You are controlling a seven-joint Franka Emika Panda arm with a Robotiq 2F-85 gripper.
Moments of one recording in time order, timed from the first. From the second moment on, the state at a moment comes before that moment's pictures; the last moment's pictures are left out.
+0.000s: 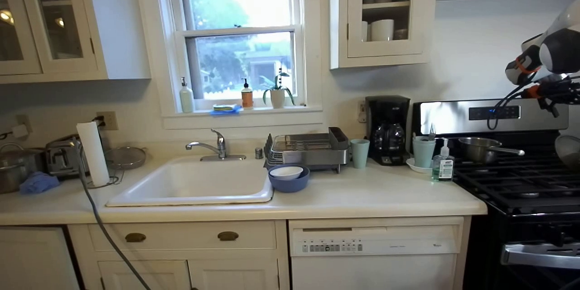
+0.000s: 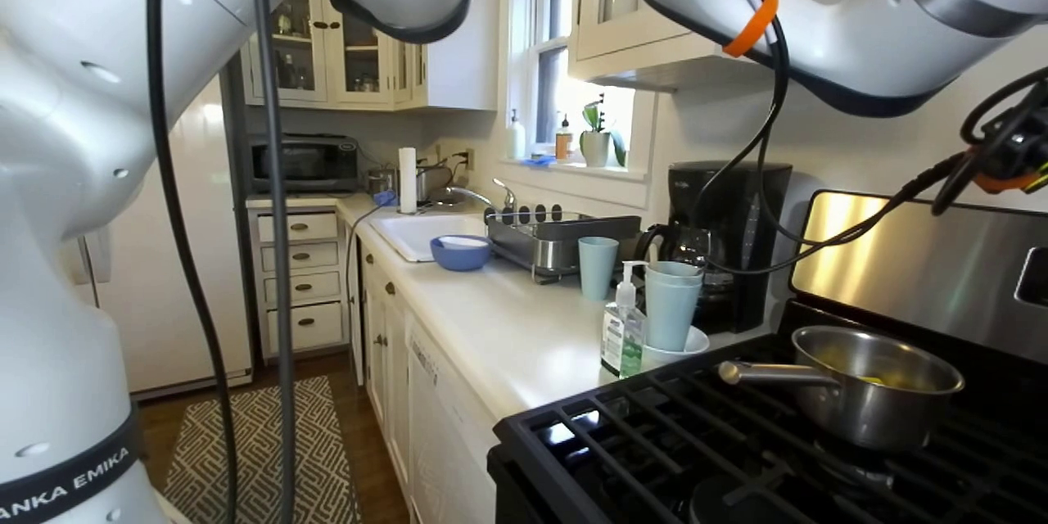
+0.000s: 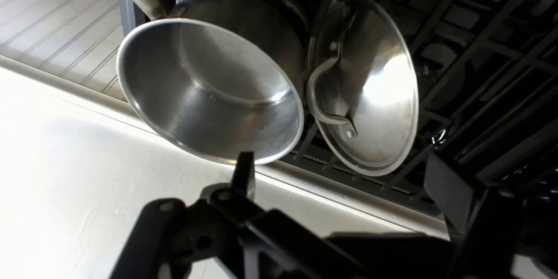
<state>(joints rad) -0.74 0.71 -0.48 -1.19 -0.24 2.04 0.81</state>
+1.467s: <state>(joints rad) -0.77 0.90 -0.41 -0.97 -0.17 2.01 0.83</state>
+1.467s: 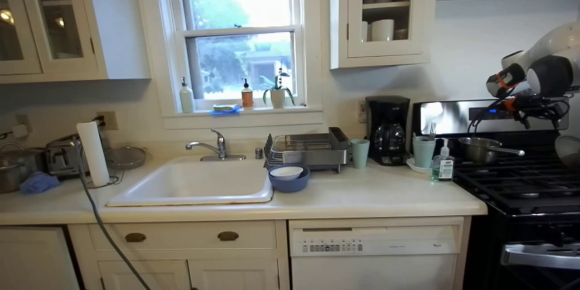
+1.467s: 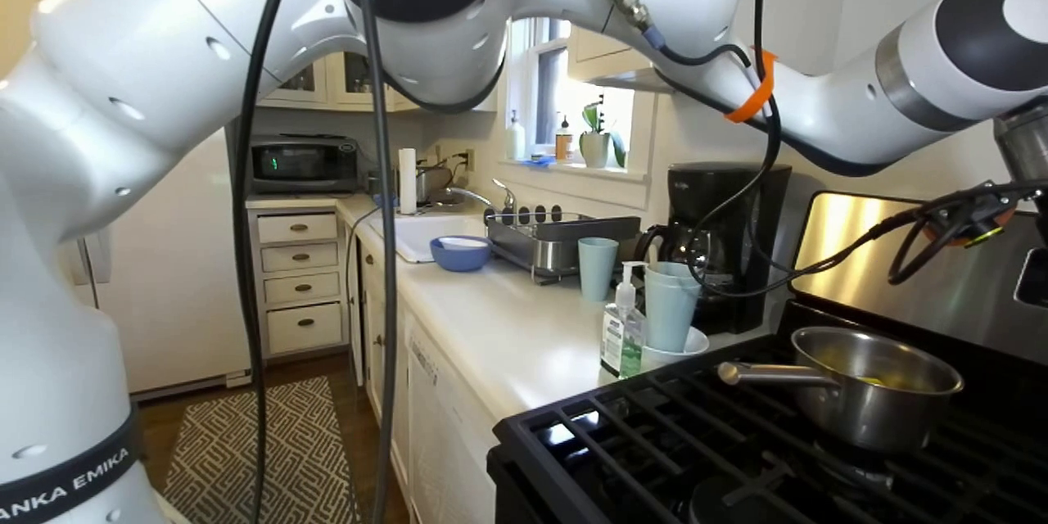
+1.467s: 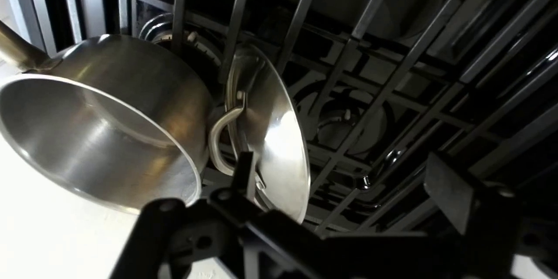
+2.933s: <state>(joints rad) -0.91 1.18 -0.39 -0.57 -0.17 1.92 0.83</state>
